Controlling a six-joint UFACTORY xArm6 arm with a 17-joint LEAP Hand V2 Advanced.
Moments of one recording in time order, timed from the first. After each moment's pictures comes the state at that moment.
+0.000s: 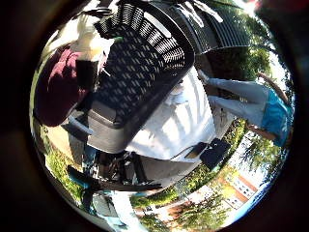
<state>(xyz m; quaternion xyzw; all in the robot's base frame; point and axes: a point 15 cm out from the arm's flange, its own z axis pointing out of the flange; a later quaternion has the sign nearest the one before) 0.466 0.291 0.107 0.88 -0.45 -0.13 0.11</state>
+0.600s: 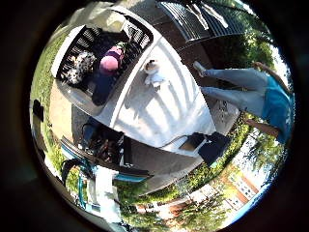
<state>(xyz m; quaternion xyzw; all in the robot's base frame) 0.504 0.115 0.250 0.86 -0.50 -0.13 0.06</state>
